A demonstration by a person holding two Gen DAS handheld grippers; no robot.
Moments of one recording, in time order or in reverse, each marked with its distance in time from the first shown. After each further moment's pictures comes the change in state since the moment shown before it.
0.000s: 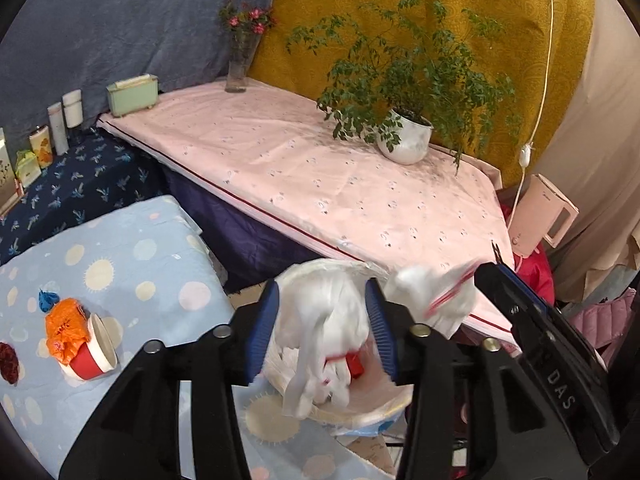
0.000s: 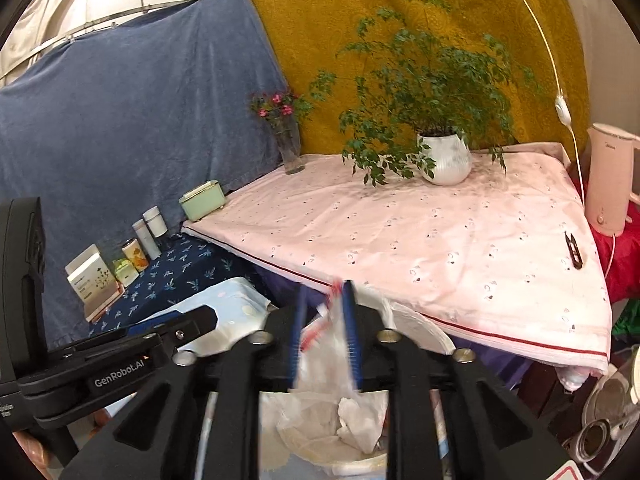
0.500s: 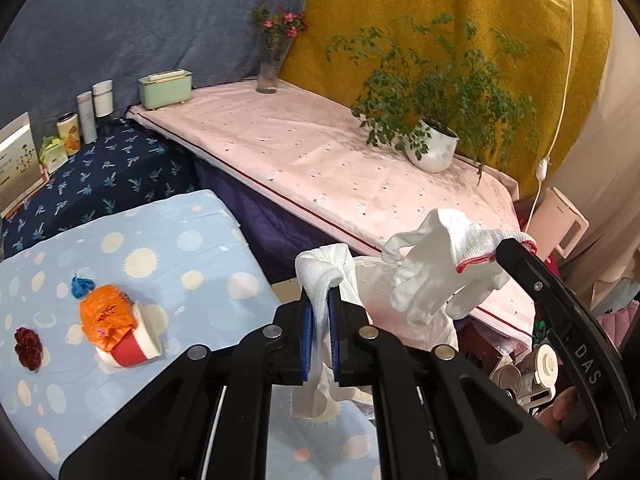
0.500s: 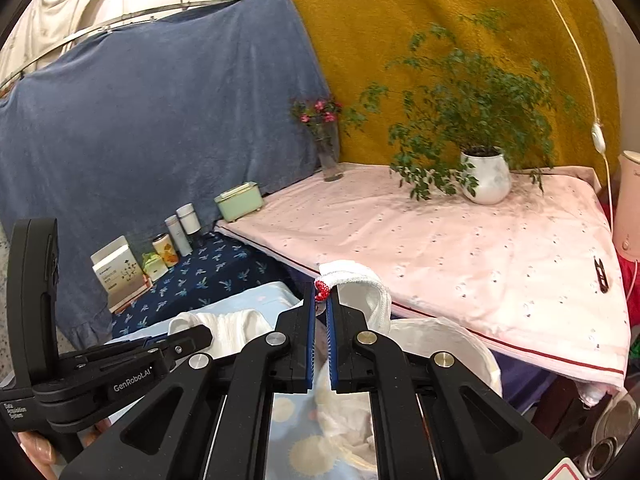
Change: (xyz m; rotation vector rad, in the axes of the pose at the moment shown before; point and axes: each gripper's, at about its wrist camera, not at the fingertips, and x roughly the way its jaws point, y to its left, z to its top) left arm -0.033 0.042 -0.004 -0.046 0.008 0.034; right arm -0.008 0.047 0.005 -0.074 -0.023 0.091
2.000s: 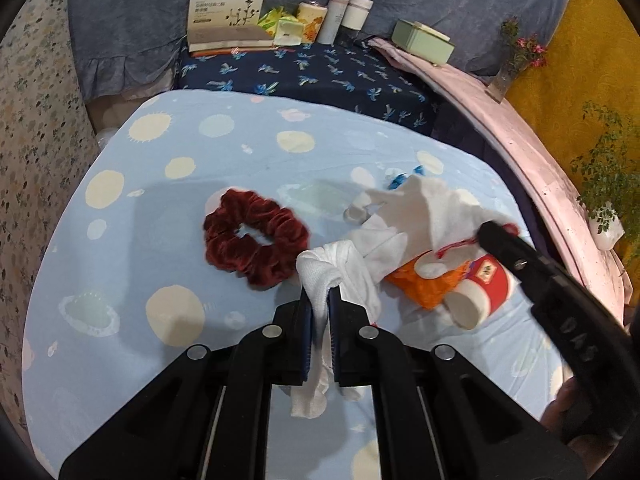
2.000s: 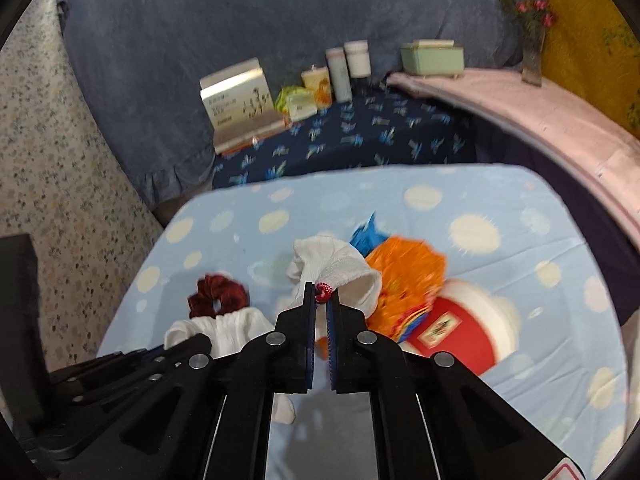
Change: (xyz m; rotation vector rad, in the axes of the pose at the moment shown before) left arm -0.059 0.357 -0.138 -0.495 0.059 0.370; right arm 0.167 0.334 -0.154 -0.317 0.409 0.351
